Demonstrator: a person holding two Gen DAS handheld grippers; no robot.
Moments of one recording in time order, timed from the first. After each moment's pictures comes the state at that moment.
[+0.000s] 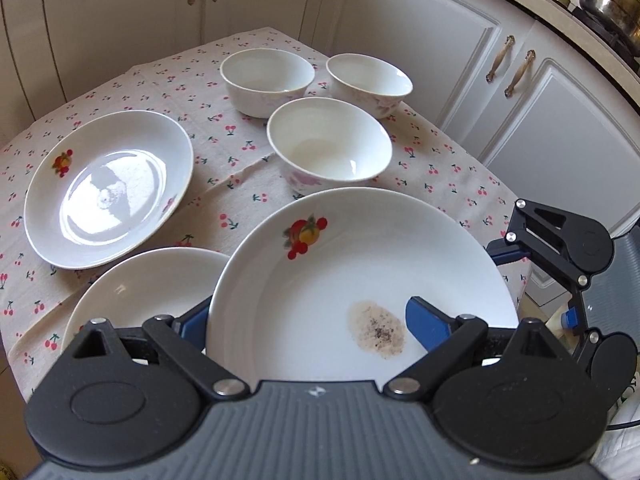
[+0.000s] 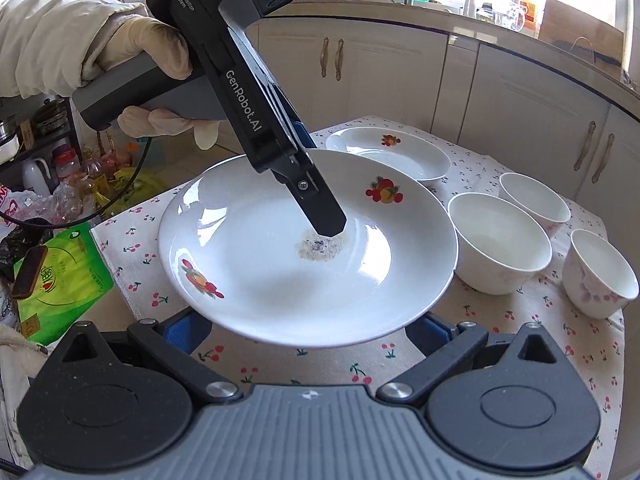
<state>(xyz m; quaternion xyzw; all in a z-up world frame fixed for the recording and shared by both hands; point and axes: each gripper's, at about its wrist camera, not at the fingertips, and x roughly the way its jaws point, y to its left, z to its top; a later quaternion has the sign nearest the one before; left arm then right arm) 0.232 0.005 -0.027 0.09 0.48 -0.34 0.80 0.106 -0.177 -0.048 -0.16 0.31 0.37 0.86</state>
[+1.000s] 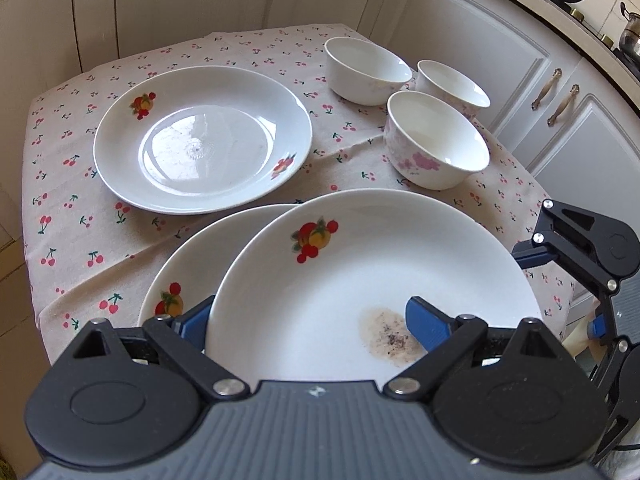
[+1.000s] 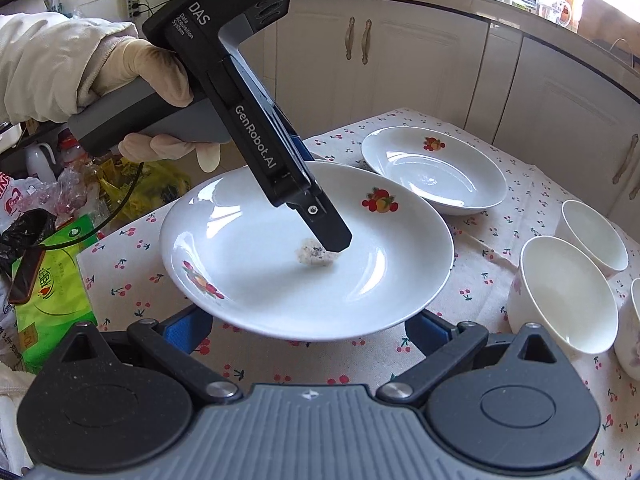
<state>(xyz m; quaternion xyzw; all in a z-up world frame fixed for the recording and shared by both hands) 0.264 0.079 -0.064 0.05 0.49 -0.31 0.81 0.147 -0.102 -0.052 -0.18 0.34 0.38 0.84</state>
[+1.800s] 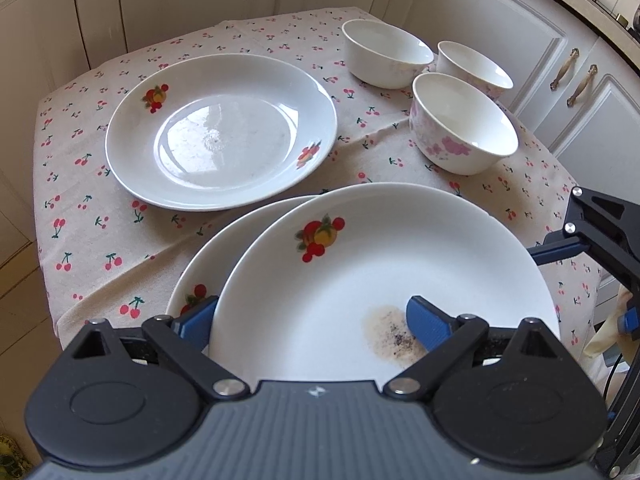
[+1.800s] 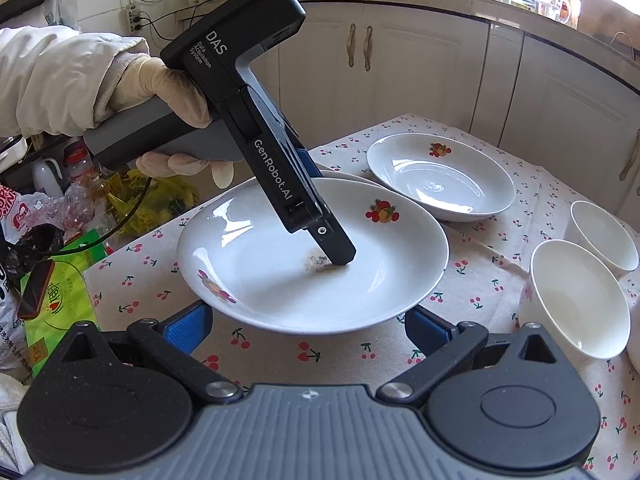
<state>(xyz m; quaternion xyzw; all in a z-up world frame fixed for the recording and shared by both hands) 0.272 0.078 -0.071 0.09 0.50 -0.29 0.81 0.150 -0.101 -0.052 -0.16 0.34 0.39 0.84</state>
